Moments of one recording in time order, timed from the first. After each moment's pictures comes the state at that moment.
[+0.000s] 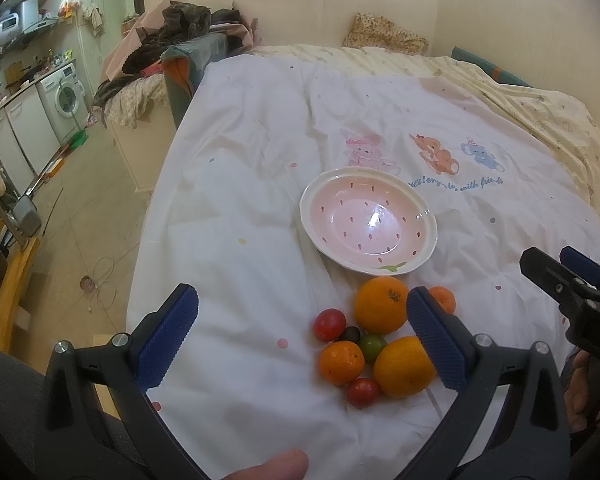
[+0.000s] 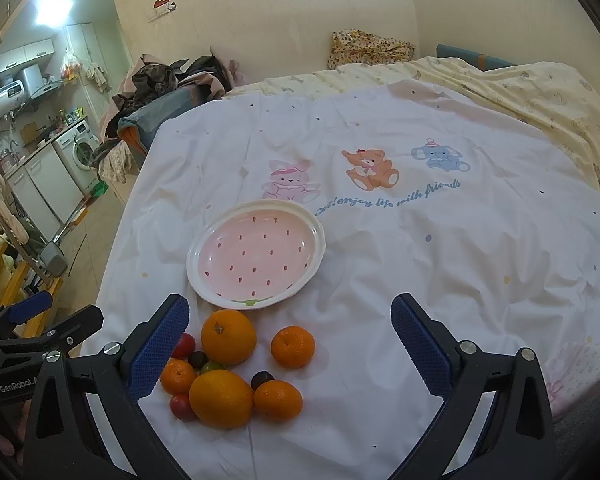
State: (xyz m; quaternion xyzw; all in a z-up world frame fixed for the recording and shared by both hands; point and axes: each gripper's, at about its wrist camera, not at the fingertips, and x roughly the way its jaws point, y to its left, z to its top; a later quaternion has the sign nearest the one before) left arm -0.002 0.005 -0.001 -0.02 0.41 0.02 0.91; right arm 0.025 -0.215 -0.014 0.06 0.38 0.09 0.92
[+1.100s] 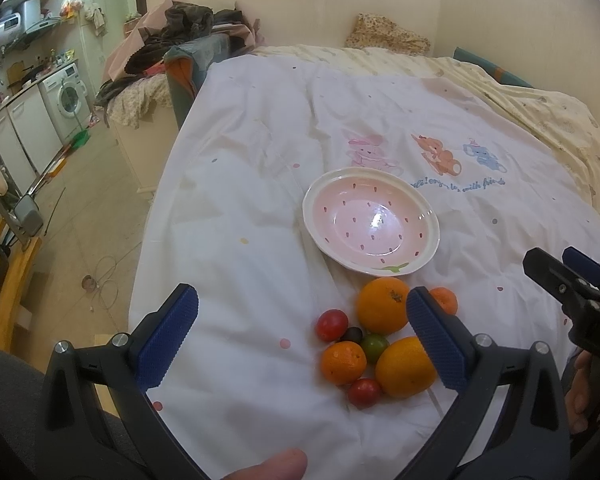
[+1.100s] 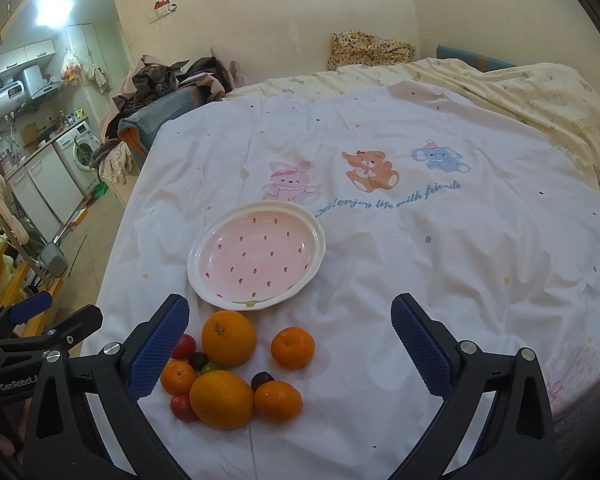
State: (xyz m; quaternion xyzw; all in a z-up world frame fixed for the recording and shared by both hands) left arm -0.001 0.004 0.001 -0.02 0.41 0.02 0.91; right arm 0.023 -0.216 -0.009 0.06 0.37 0.09 0.92
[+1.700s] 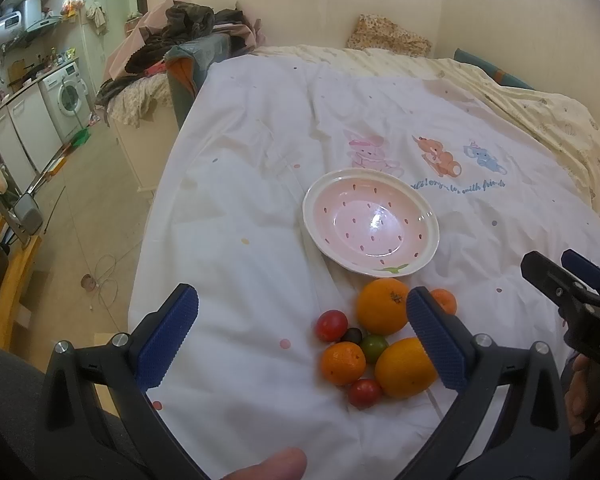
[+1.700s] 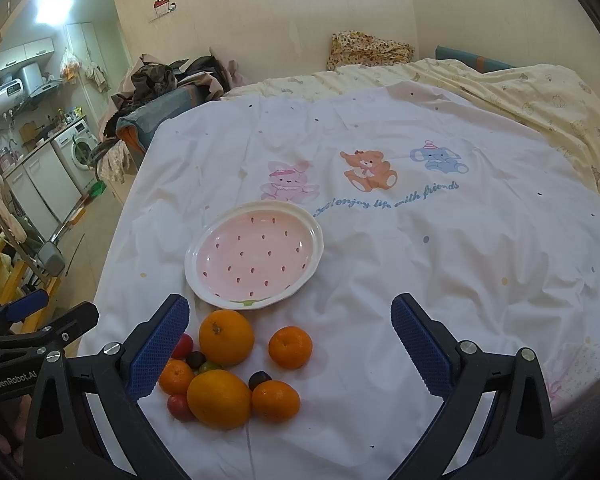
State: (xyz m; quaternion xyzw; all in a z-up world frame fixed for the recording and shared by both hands) left arm -0.001 0.005 0.001 -0.02 0.41 0.02 0.91; right arm 0.023 -0.215 -0.007 0.06 0.37 0.09 0.92
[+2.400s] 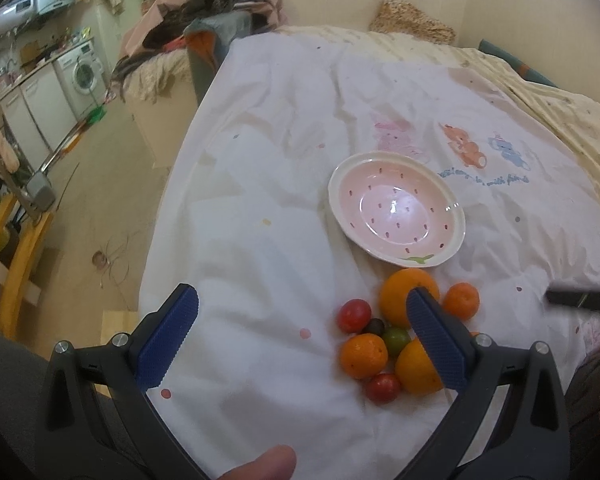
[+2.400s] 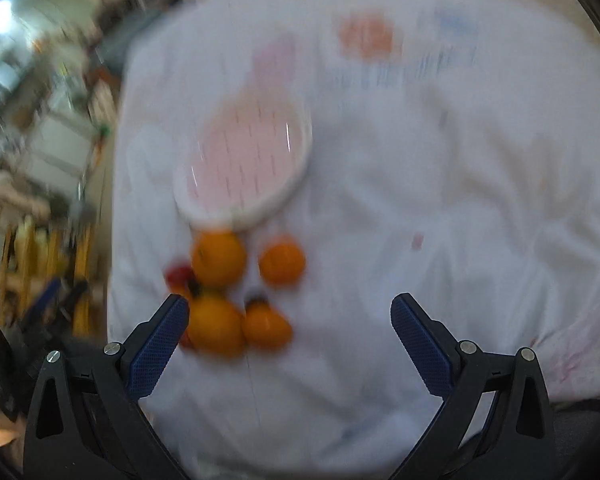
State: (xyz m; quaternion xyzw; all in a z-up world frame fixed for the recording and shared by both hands) left arm 0.011 0.018 -0.013 -0.04 0.44 0.06 0.89; right arm 0.087 -0.253 -0.065 0.13 0.62 0.15 0.76
